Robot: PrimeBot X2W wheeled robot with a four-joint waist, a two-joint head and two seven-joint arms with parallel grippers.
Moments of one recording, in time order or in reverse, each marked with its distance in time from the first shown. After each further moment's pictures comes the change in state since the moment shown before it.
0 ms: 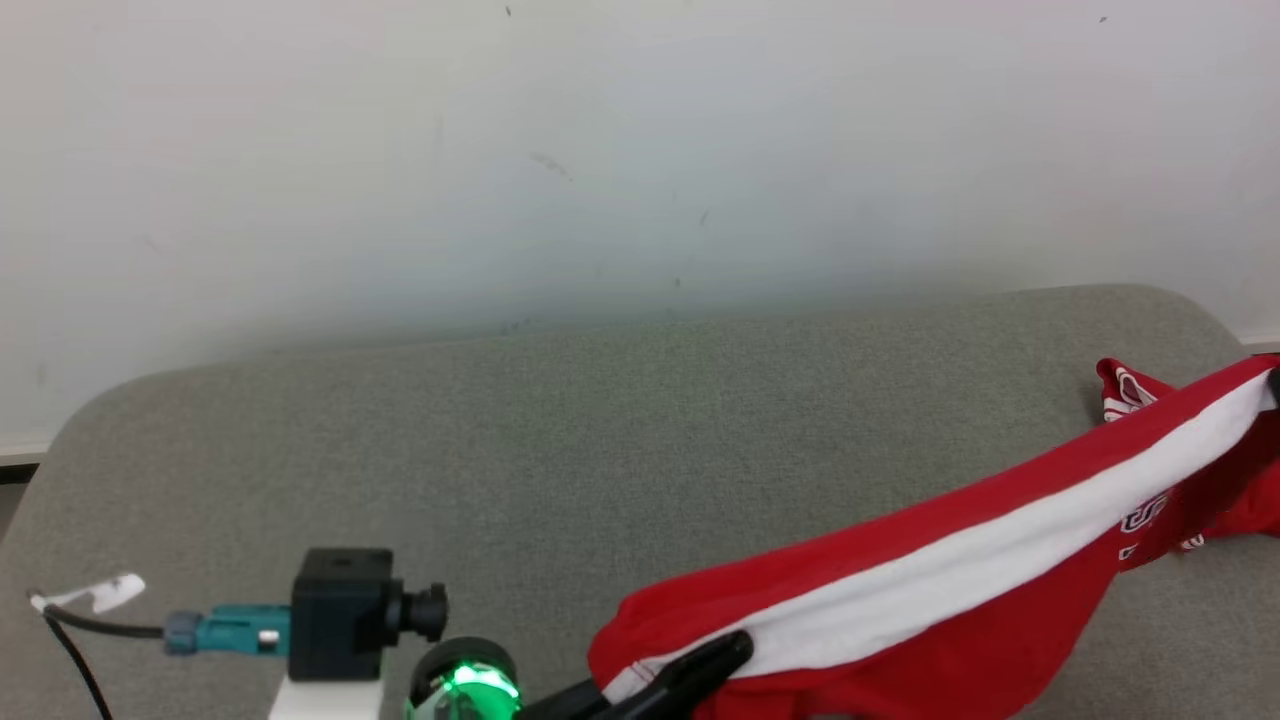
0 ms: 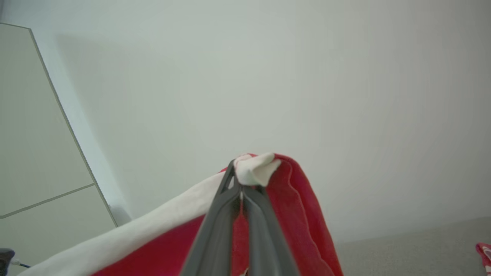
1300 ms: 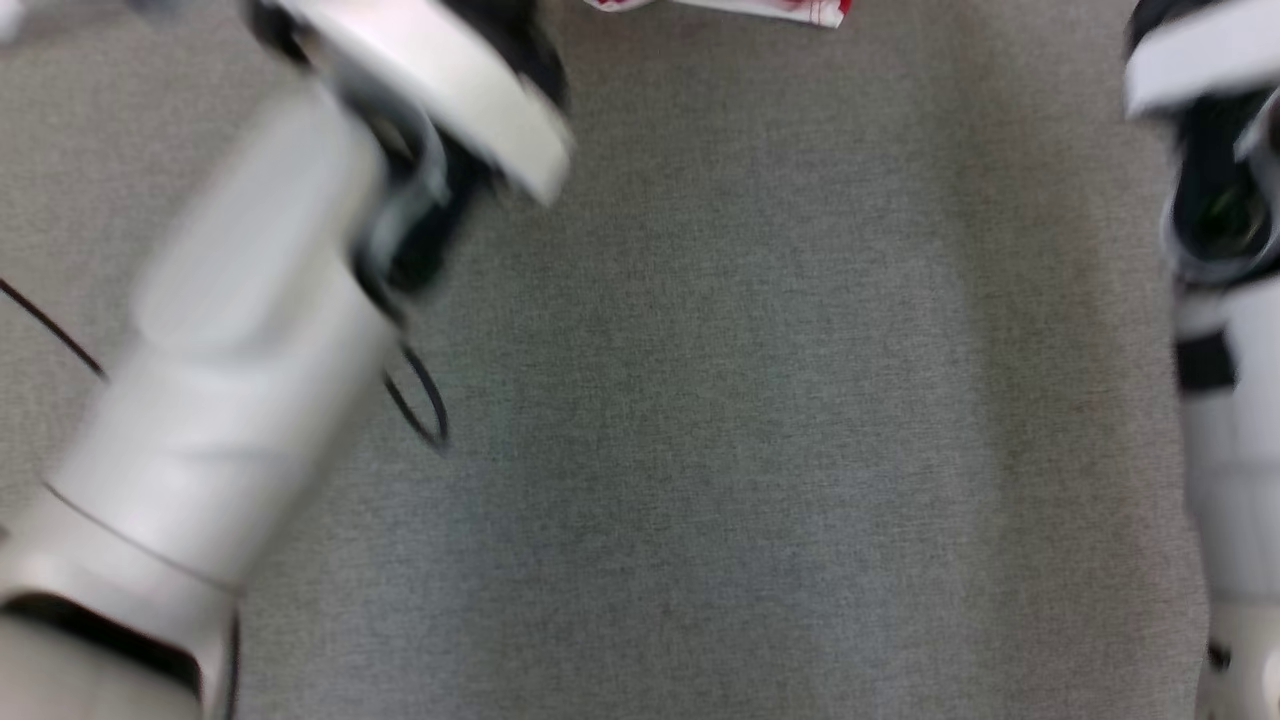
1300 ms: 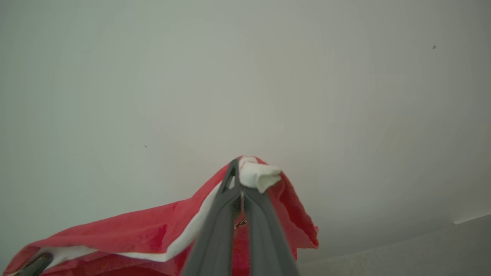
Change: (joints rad) left arm -1.048 -0.327 -0.073 1.208 0.413 -0.077 -0.306; right arm -1.062 0.591 -0.114 0.854 -0.630 0.000 0.114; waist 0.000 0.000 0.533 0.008
